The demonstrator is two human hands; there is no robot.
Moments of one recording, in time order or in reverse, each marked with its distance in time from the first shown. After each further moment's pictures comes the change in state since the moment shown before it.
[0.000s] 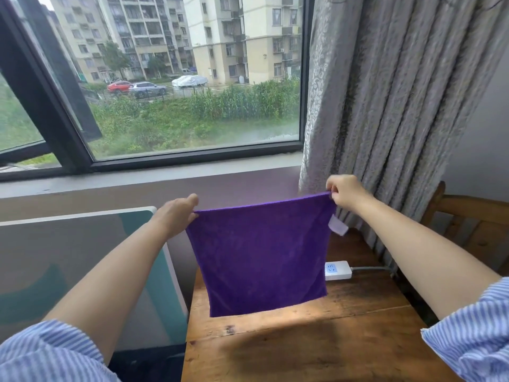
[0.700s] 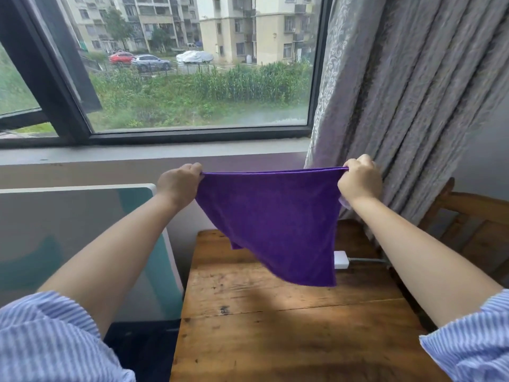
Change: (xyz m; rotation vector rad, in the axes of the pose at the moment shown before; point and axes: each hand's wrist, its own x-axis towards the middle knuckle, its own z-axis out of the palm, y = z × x) left_hand 0.015 0.006 0.006 0.072 0.284 -0.018; right_hand -0.007 -0.012 0.012 0.002 0.363 0.183
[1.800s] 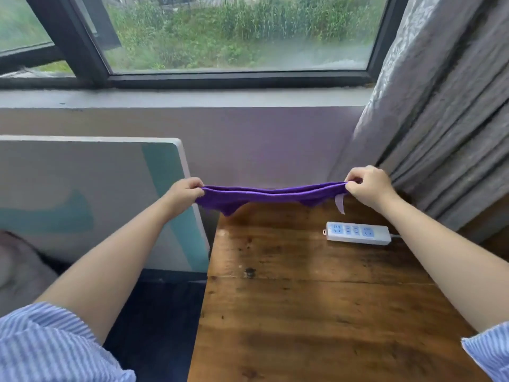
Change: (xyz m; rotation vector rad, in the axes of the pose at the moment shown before) left_hand -0.058 -0.063 0.074 -0.832 -0.431 -0.437; right_hand -0.029 -0.008 0.097 0.110 -0.525 -0.152
